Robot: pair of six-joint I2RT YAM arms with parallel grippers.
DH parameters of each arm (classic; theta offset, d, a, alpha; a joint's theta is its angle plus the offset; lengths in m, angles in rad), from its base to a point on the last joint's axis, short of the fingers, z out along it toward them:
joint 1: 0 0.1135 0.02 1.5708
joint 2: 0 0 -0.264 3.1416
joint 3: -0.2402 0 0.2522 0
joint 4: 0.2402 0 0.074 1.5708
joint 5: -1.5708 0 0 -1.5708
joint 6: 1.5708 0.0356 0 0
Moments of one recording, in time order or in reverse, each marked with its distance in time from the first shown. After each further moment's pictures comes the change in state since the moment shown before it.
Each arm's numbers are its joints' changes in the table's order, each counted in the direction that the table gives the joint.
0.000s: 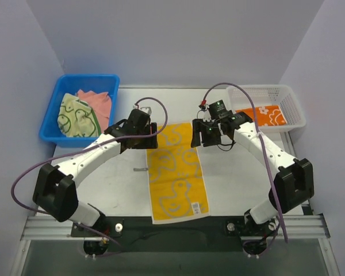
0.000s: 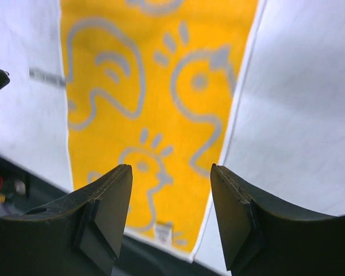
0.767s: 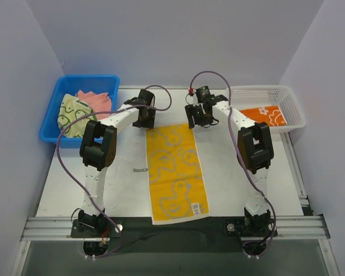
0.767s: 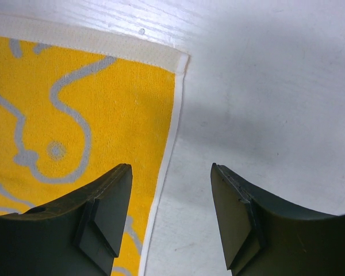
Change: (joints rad) left arm 0.216 -0.770 -0.649 0.024 0.110 0.333; right arm -0.105 -0.614 -0.508 -0.097 -0.174 -0.260
